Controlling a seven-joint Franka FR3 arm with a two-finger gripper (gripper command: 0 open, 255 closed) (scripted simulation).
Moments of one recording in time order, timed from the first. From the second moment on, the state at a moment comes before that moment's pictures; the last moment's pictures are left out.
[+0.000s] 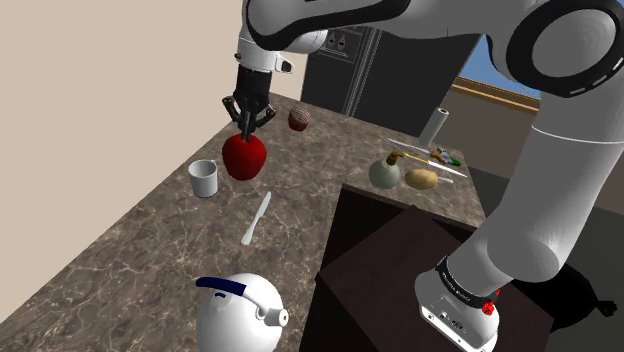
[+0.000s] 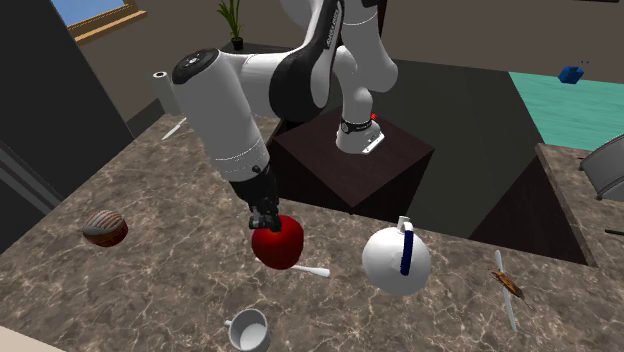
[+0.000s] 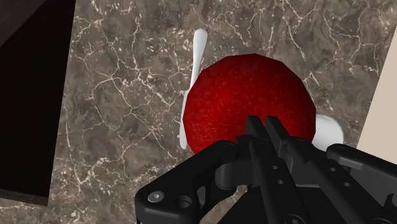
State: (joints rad) arm 0.09 0.34 0.36 -1.66 0.12 1.95 1.13
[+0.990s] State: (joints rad) arm -0.04 0.14 0.30 -1.82 0.19 1.89 0.95
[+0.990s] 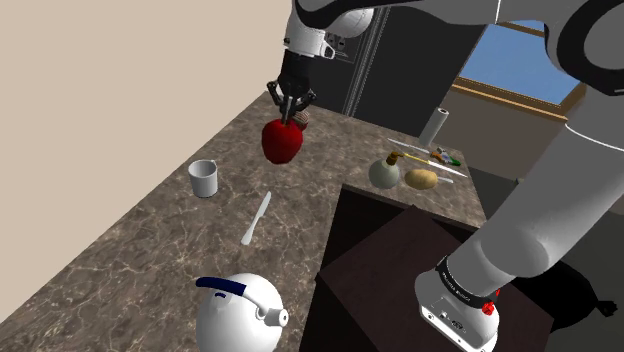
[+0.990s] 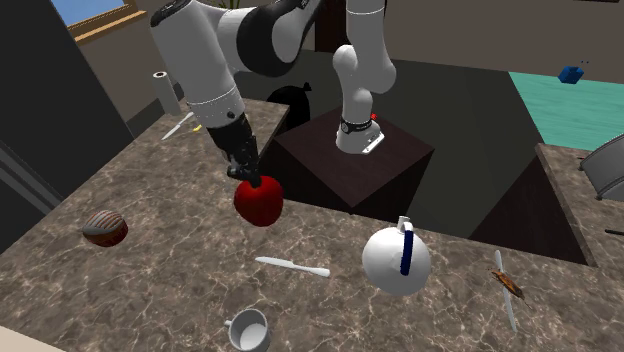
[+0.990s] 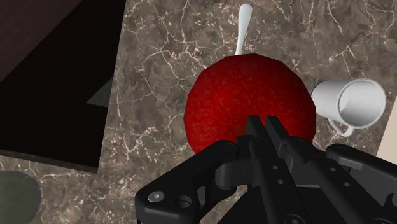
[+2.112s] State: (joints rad) arm -0.25 -0.02 0.11 -2.01 0.19 1.83 0.55
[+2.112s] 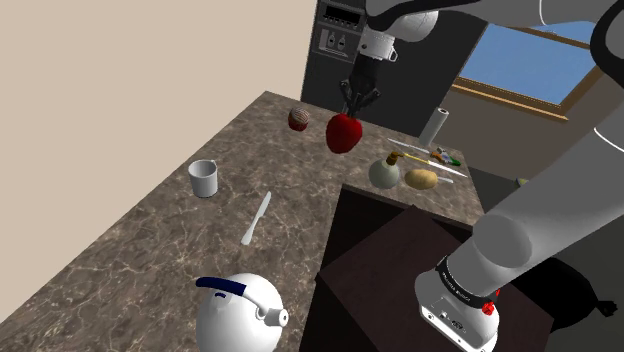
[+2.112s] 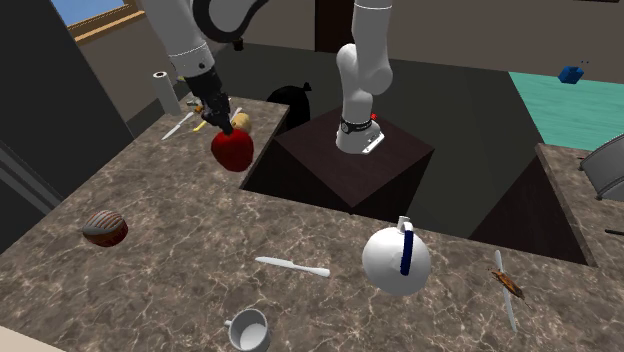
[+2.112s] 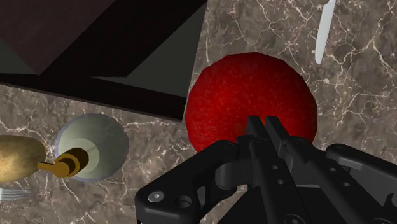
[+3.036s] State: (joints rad) arm -0.42 0.04 -0.05 -1.92 0.13 1.76 0.24
